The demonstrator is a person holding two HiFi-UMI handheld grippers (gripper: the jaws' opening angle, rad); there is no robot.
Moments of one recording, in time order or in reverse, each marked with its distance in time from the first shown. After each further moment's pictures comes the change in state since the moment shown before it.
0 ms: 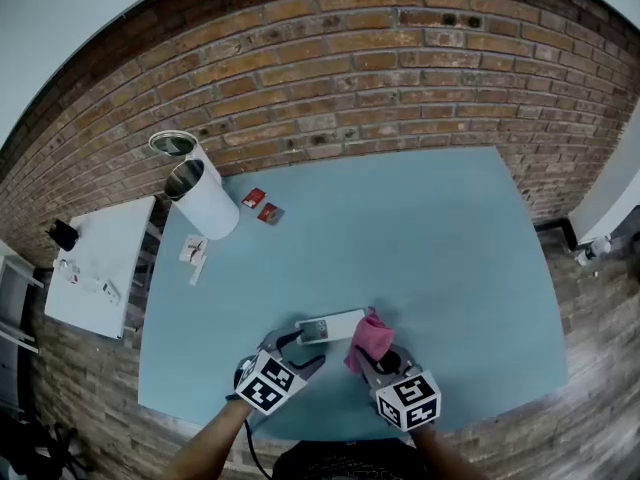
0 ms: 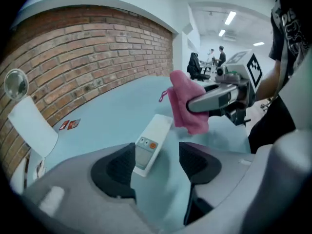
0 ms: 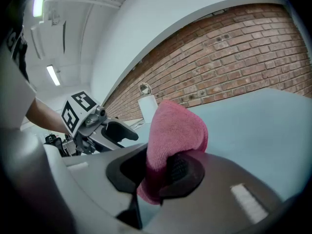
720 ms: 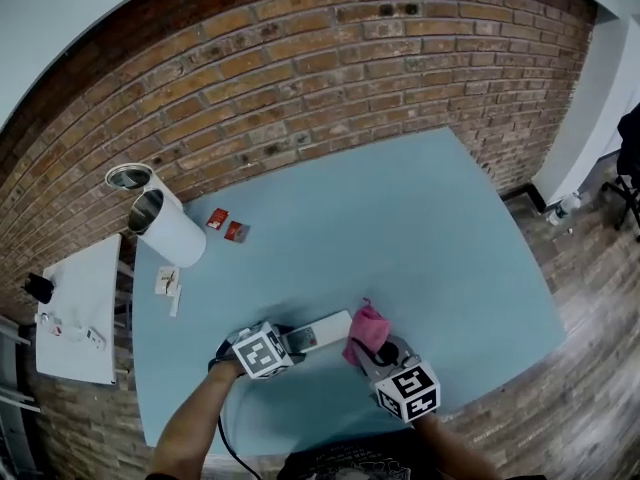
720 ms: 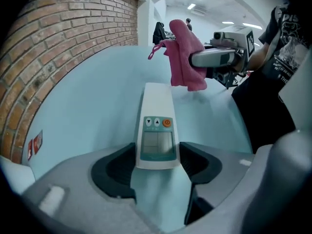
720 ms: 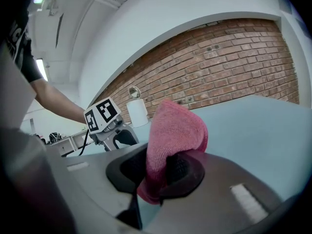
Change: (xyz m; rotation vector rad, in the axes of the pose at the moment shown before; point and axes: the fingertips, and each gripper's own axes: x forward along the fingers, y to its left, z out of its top) left arm 0.045 0.026 -0.041 0.312 0.343 -0.351; right arm -0.005 -0.017 0.005 0.010 -0.059 -0.155
